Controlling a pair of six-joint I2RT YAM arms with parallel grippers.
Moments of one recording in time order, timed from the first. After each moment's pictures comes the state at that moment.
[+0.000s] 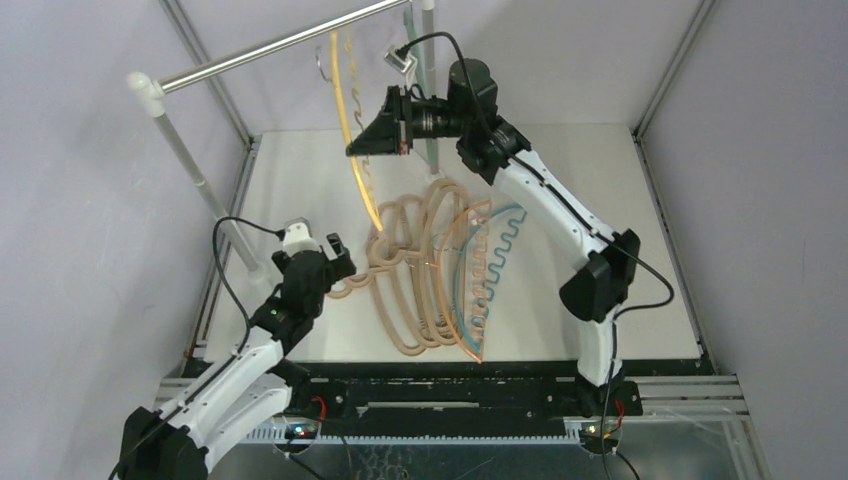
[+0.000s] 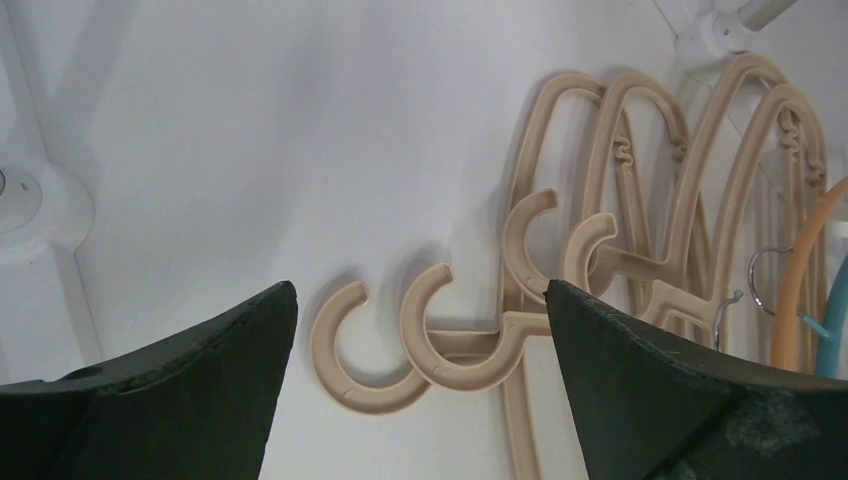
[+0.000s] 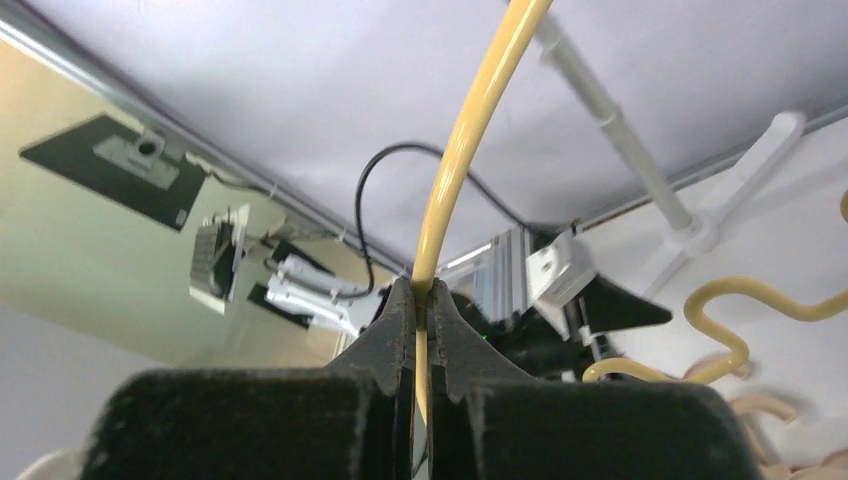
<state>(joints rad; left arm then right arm) -0.46 0.77 0.40 -0.08 -0.52 -0.47 0.68 1.91 2.09 -0.09 -0.97 0.84</state>
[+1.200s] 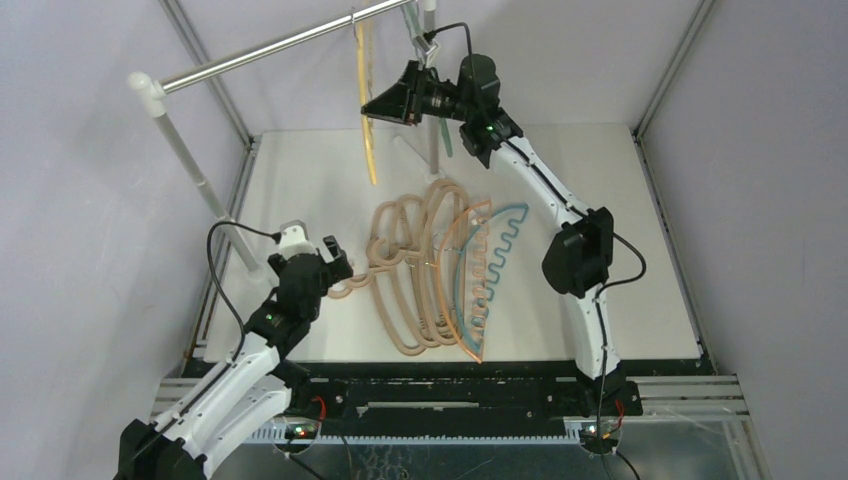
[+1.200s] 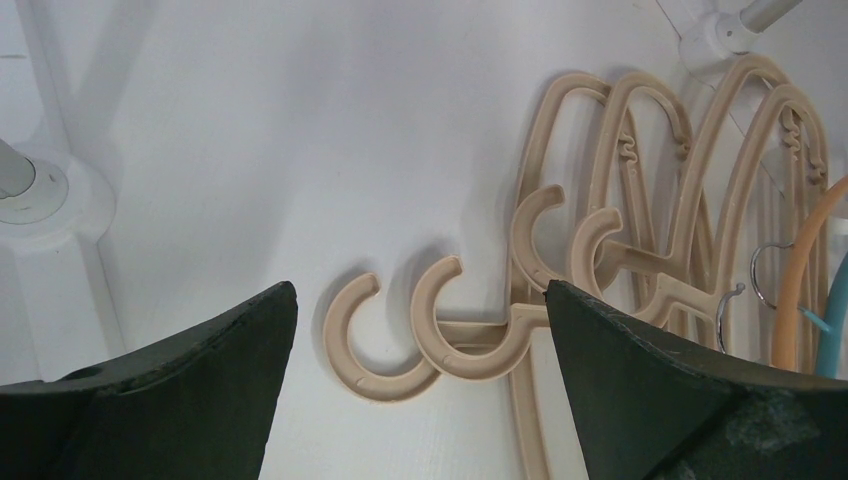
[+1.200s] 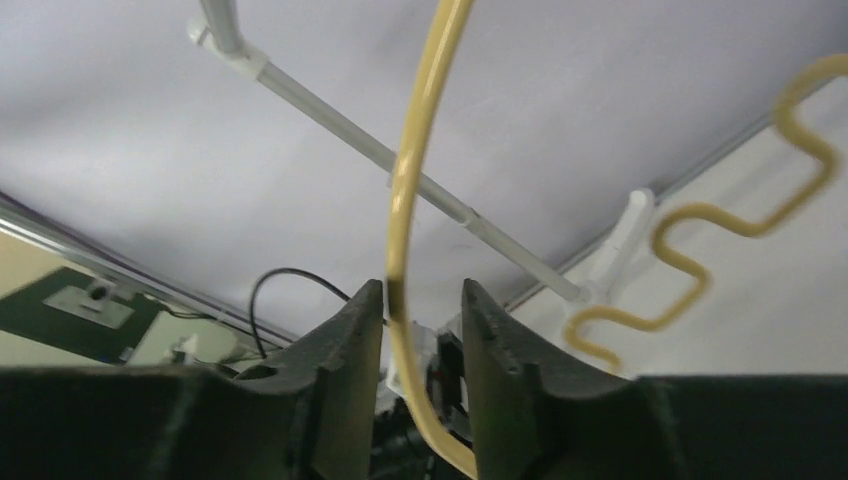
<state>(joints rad) -0.46 0.71 0.40 -0.14 -0.53 -0.47 0.53 2.20 2.29 0.12 -0.85 1.03</state>
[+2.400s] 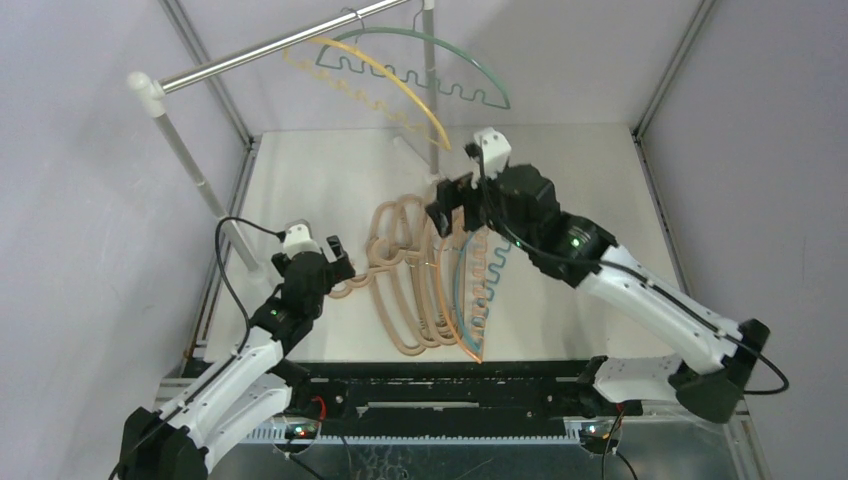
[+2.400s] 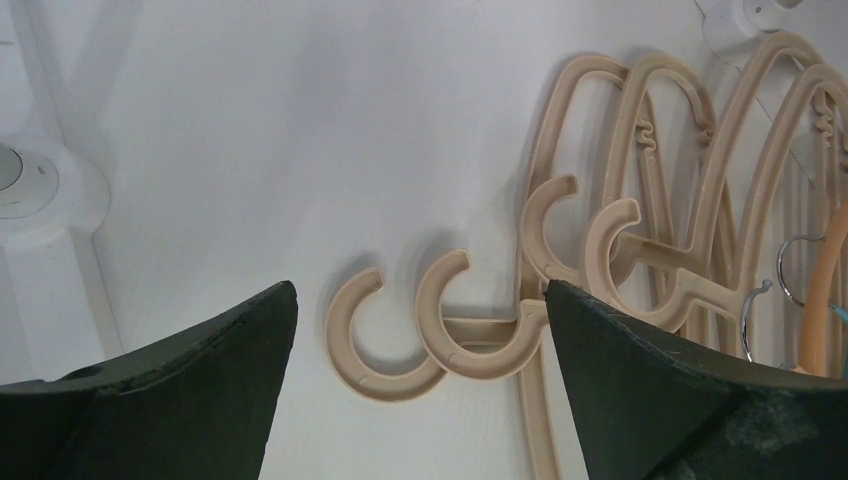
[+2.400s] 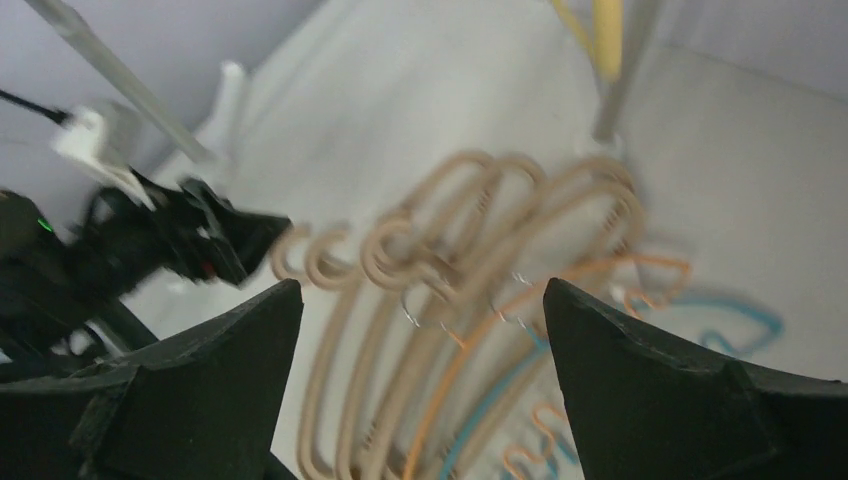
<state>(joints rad) -0.46 0.77 0.40 -0.12 -0.53 -0.47 0.85 1.29 1.41 -0.38 0.14 0.22</state>
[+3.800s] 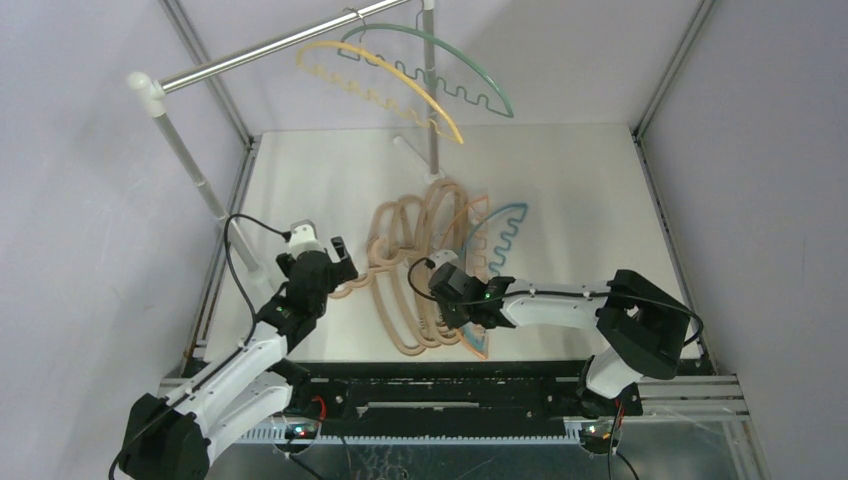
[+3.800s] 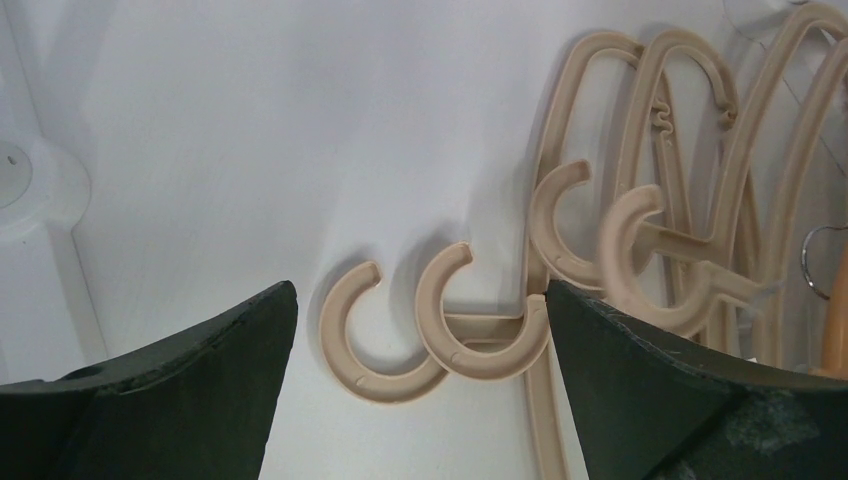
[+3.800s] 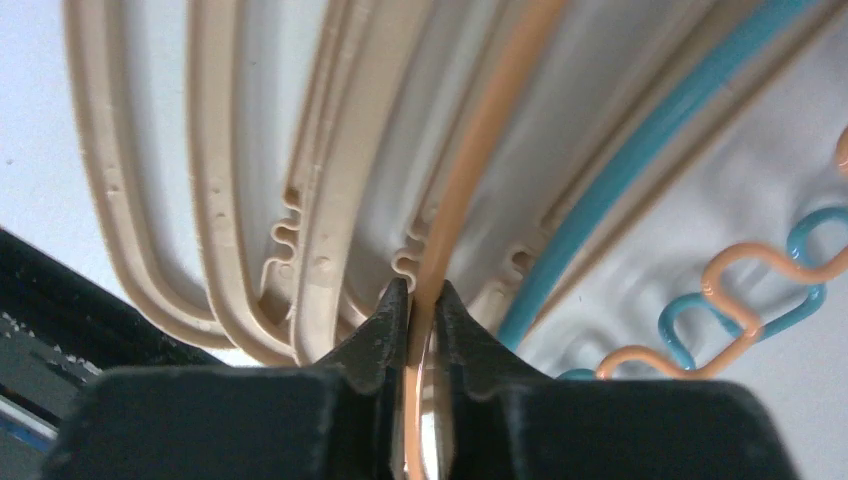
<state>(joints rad) -0.46 0.83 0.38 -0.07 -0.52 -0.47 1.06 1.55 0.83 -0.27 0.18 0.48</state>
